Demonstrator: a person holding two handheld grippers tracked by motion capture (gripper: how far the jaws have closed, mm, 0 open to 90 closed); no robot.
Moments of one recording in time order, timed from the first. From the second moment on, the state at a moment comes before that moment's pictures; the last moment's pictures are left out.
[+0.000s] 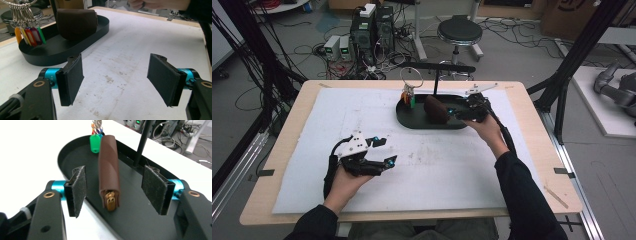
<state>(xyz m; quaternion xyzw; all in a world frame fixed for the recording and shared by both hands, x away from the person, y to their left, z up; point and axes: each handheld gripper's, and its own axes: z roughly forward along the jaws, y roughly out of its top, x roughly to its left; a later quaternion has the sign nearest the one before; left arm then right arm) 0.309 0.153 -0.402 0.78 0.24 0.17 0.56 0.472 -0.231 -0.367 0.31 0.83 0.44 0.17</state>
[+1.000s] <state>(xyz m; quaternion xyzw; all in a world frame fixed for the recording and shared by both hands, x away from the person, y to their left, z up) 0.326 0.183 -0.404 0.75 0.29 0.21 0.55 0.364 -0.349 -0.393 0.35 0.76 0.51 0.18</state>
